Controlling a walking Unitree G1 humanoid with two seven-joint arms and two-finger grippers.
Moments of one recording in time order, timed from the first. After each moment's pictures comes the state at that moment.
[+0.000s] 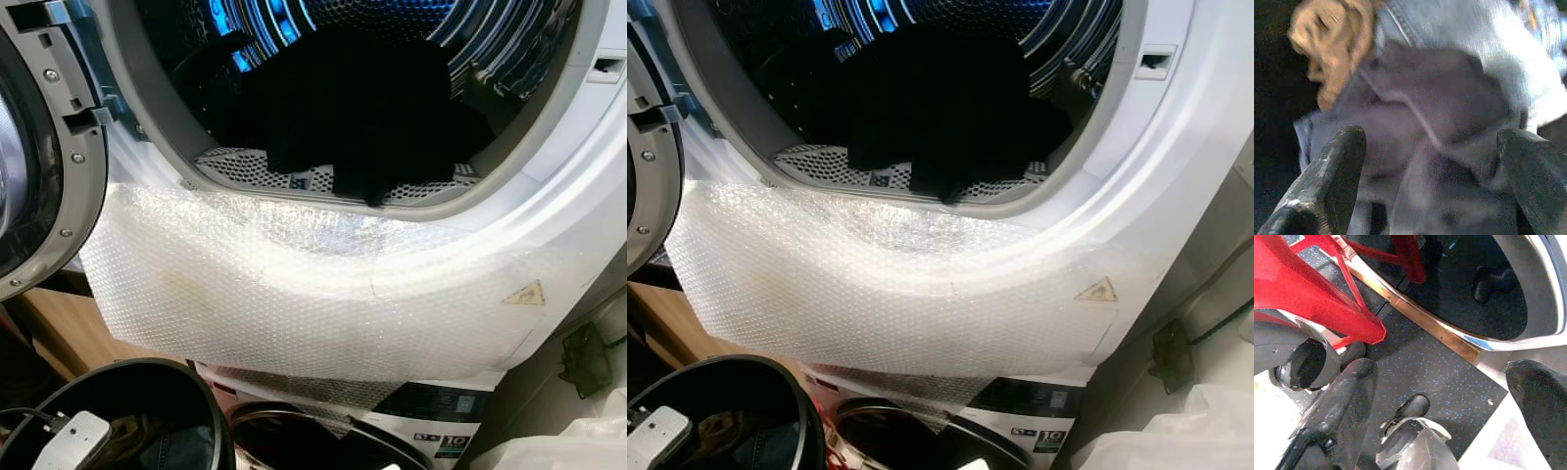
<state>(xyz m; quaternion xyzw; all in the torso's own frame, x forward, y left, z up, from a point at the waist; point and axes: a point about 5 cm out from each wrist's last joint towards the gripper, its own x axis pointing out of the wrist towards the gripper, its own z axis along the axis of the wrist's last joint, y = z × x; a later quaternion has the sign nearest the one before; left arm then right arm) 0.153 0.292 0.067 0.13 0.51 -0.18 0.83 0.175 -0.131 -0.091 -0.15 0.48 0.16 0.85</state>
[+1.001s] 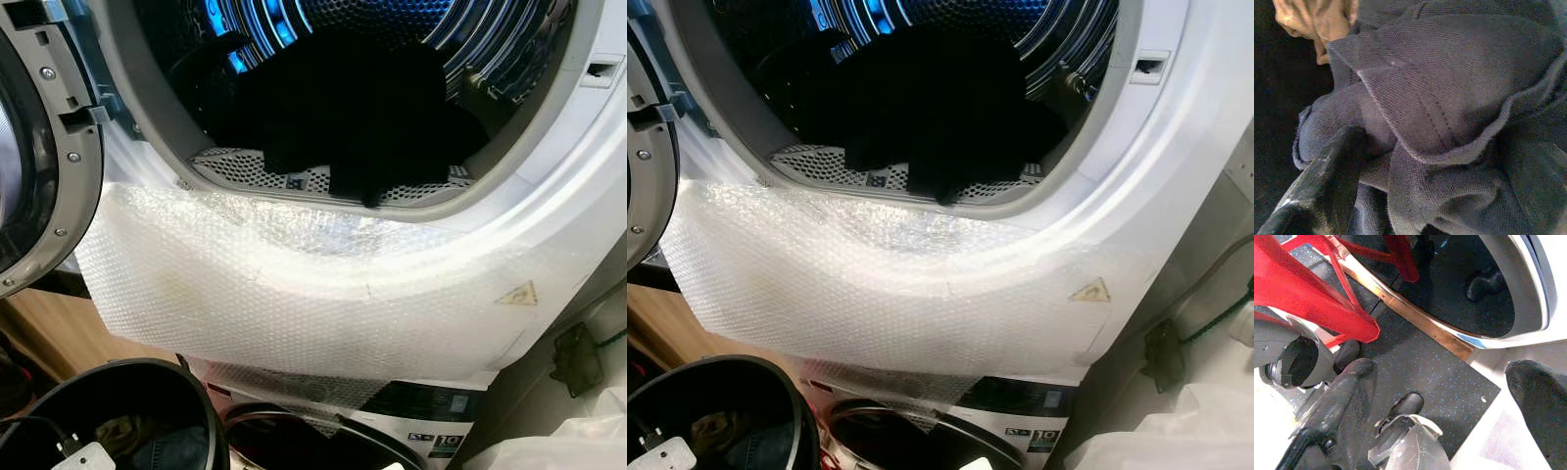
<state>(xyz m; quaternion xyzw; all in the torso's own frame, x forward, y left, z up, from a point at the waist) 0.158 0.295 0.039 0.28 0.54 -0.19 0.77 0.176 -0.134 -0.091 -0.15 0.48 0.16 0.85</state>
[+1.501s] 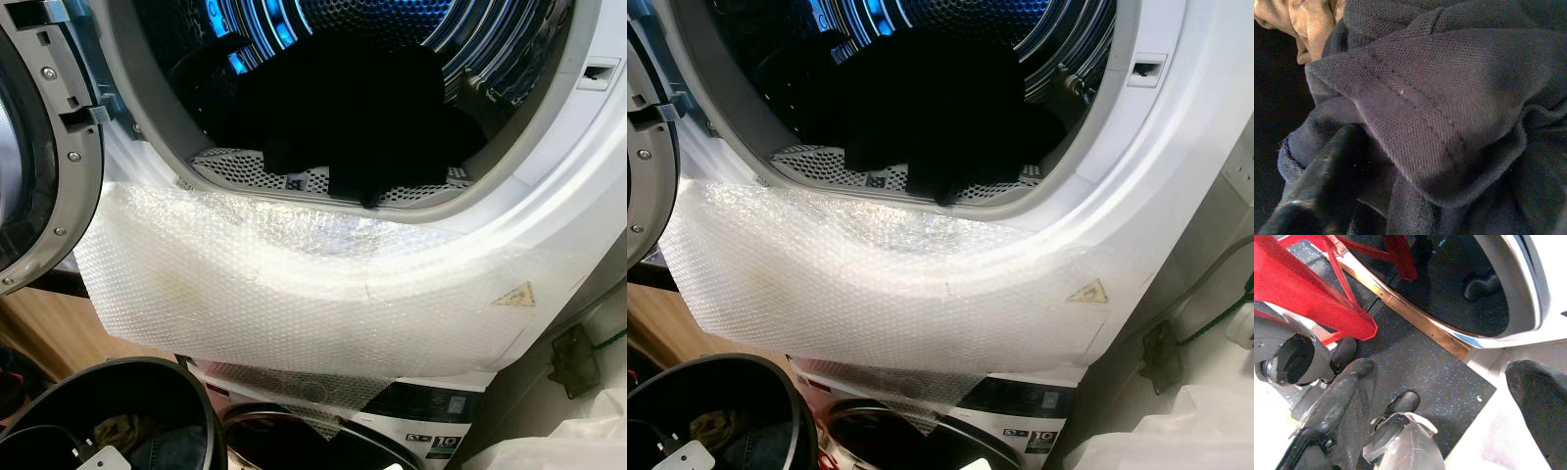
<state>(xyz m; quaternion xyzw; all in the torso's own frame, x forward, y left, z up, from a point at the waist) 0.164 0.291 0.002 0.28 0.54 -0.14 0.78 0.176 -0.139 -0.091 -0.15 0.48 0.16 0.85</state>
